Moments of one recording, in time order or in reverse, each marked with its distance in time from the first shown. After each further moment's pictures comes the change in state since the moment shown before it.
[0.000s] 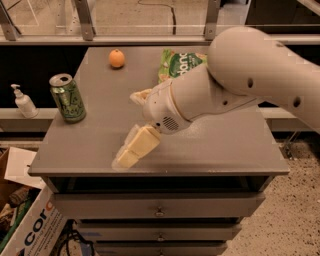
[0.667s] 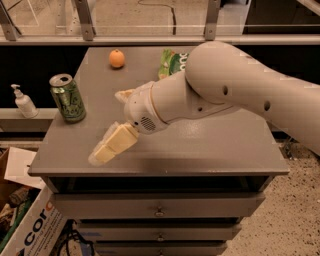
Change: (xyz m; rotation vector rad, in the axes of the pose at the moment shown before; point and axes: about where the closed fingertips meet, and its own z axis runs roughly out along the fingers) arm -0.024 -0.012 0.038 0.024 -0.101 0.045
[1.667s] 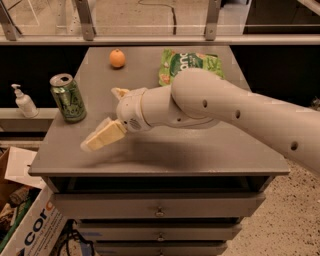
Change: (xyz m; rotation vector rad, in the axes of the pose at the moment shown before) arm 0.005 -0.051 0.049 0.105 -0.144 0.010
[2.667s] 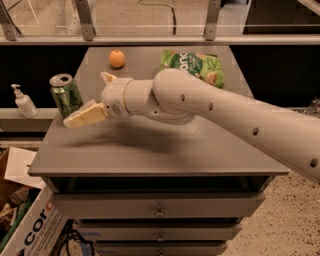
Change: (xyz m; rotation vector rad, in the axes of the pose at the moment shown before) arm -0.031 -0.054 0.050 0.097 -0.157 0.014
